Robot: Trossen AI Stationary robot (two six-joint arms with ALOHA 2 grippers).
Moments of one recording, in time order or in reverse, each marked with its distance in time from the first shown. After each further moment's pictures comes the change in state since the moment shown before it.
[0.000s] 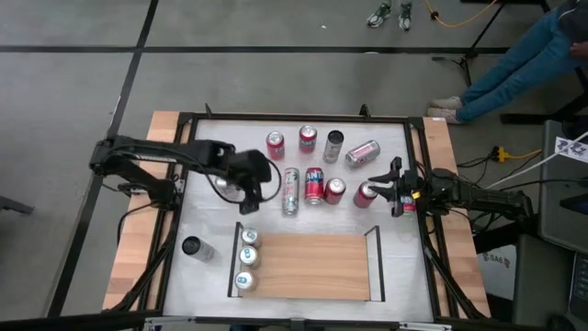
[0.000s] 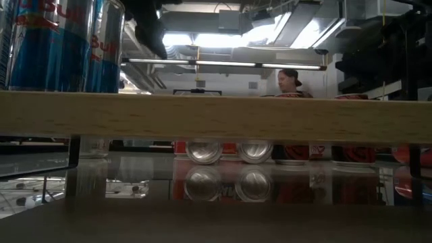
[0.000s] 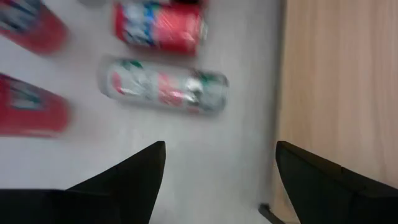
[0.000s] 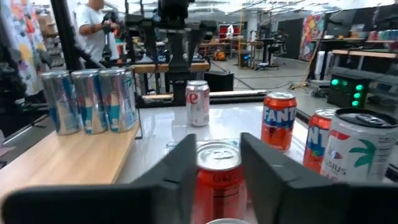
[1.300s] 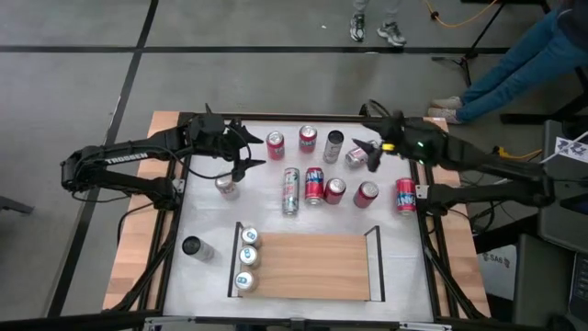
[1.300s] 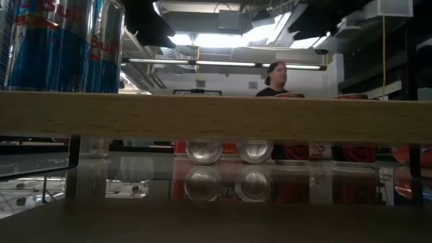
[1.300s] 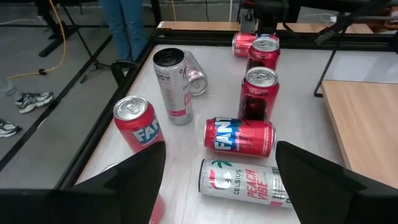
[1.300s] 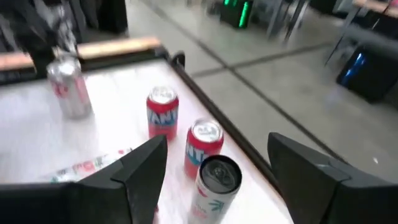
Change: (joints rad) left arm 0.320 -0.337 -0.367 0.562 0.115 0.280; right arm -0.174 0.905 0.931 -0.449 0.289 -0.036
